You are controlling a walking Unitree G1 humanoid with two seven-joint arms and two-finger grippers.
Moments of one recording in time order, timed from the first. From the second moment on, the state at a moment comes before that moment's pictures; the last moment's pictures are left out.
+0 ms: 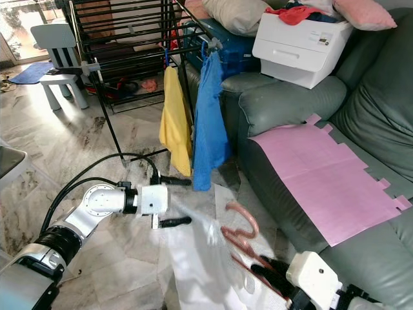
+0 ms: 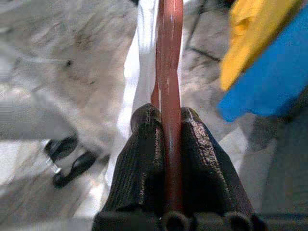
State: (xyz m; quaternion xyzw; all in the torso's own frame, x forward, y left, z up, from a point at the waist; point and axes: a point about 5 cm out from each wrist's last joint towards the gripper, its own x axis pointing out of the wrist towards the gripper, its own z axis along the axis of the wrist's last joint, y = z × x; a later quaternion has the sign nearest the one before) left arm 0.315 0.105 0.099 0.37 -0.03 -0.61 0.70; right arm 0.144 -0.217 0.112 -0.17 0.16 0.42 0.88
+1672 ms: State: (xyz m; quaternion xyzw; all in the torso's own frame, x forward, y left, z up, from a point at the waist) left arm 0.312 0.107 0.095 0.39 -0.02 -0.67 0.63; right arm 0.159 -0.211 0.110 -0.22 0.15 0.43 0.86
